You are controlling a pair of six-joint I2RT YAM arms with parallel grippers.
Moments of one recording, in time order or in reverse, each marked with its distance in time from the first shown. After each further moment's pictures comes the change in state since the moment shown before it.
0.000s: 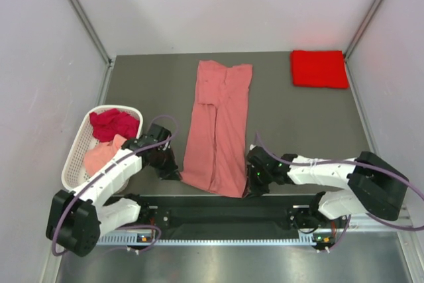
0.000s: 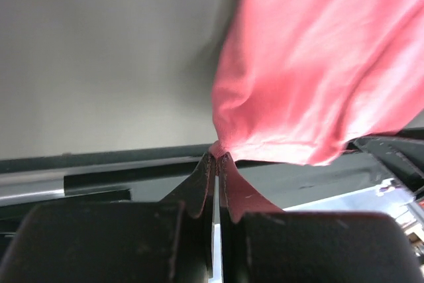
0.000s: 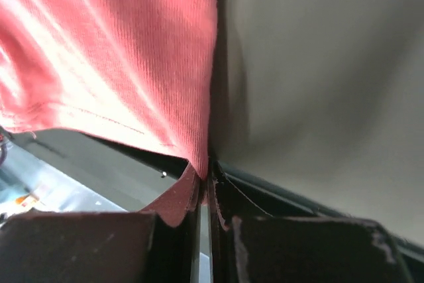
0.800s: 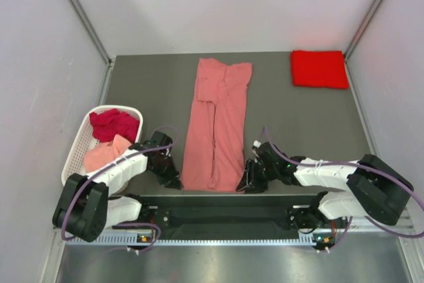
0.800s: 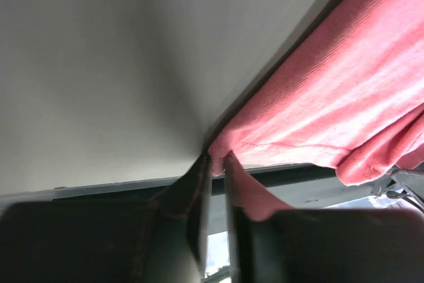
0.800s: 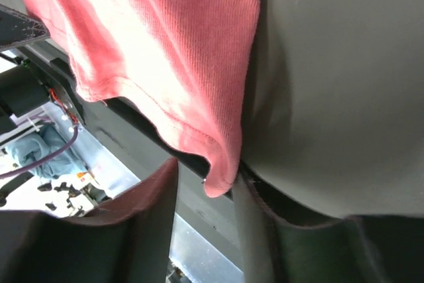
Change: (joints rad) left arm 0.033 0.143 -0.091 0.131 0.047 -0.043; right arm -0.136 -0.034 -0.094 0.228 -0.161 -0.018
